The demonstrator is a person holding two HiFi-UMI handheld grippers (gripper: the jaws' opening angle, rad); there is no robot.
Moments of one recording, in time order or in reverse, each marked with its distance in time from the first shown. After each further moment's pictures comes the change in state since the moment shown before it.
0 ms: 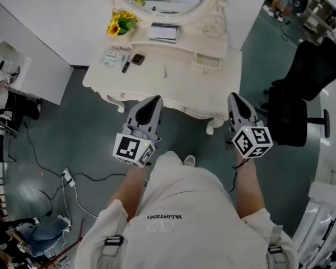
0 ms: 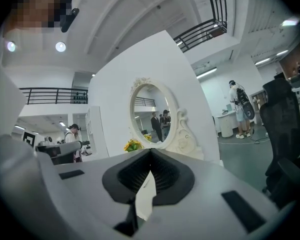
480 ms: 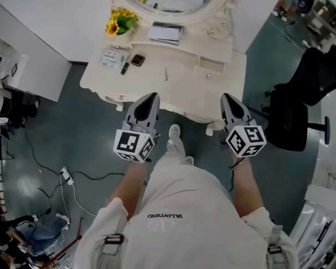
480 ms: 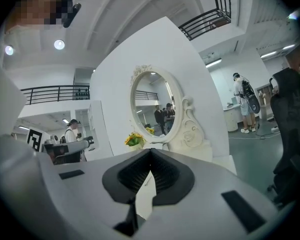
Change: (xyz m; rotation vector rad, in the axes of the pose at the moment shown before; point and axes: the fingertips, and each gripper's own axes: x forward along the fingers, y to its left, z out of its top) left arm 0.034 0.055 -0.036 -0.055 0.067 0.096; right arm 0.062 0.001 -0.025 -0.001 0.072 0.051
